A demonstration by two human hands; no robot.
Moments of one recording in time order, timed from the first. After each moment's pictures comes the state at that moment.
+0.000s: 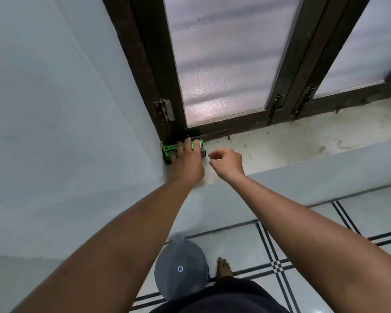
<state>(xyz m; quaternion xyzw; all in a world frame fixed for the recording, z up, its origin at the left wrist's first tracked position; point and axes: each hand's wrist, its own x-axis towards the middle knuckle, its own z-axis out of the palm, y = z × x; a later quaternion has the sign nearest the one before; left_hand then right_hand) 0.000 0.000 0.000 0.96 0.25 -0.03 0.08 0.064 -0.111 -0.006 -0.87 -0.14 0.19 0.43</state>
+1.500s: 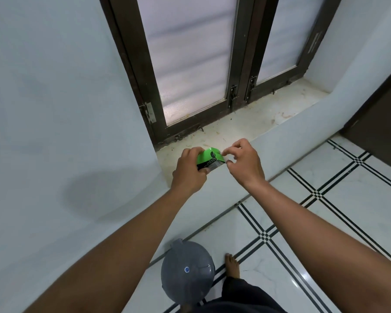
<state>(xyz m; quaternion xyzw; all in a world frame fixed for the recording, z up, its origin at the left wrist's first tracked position) -0.083 -0.021 0.041 0.92 0.09 0.03 0.37 -0.035 -0.193 0.037 -0.94 -0.12 -0.05 0.32</state>
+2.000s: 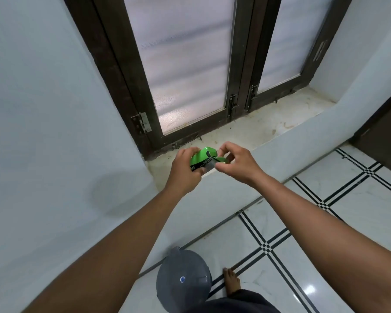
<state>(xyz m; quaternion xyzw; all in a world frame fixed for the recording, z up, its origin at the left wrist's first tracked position) -0.055 -0.026 0.055 0.91 0.10 0.06 0.40 0.010 -0.209 0.059 -0.86 -0.19 0.10 0.46</state>
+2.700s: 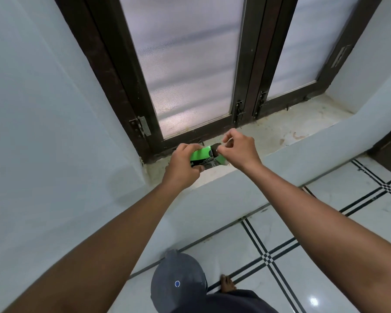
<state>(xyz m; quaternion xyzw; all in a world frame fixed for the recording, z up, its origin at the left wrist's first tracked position) -0.015 -0.027 0.062 0.92 0.14 0.06 0.37 0.081 -0.190 0.065 -0.90 -0.12 0.02 0.41</state>
